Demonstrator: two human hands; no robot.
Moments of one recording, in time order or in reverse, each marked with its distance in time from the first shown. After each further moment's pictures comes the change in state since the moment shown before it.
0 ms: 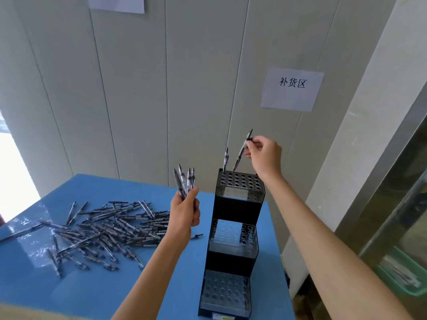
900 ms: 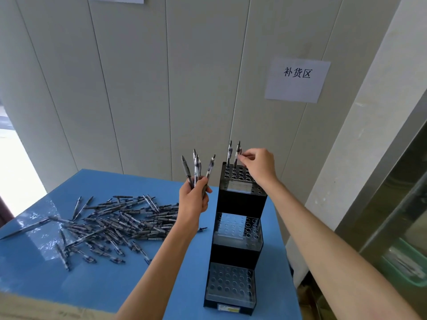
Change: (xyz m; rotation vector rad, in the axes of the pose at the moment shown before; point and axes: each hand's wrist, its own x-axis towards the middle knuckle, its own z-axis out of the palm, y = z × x) left_hand 0.004 0.007 0.012 -0.004 -0.048 0.074; right_hand -0.015 0.042 0.024 -0.220 -0.189 0.006
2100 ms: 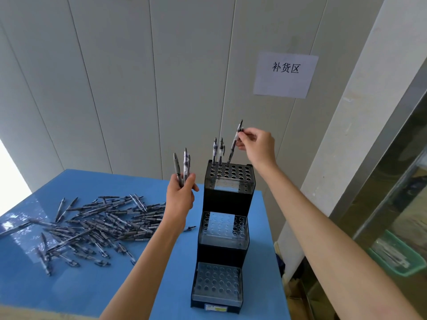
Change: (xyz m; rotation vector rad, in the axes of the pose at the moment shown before) left_hand 0.018 -0.015 0.009 0.154 0.045 0.038; right_hand 0.020 -0.013 -0.038 0.370 0.105 0.034
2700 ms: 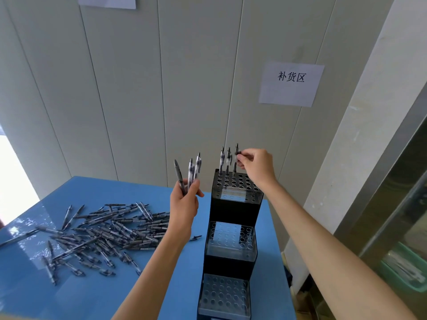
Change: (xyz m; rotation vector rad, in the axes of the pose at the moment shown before) left_hand -0.005 0.011 -0.002 -0.100 0.012 0.069; right_hand -0.006 0.025 0.016 -0.243 -0.107 -0.069
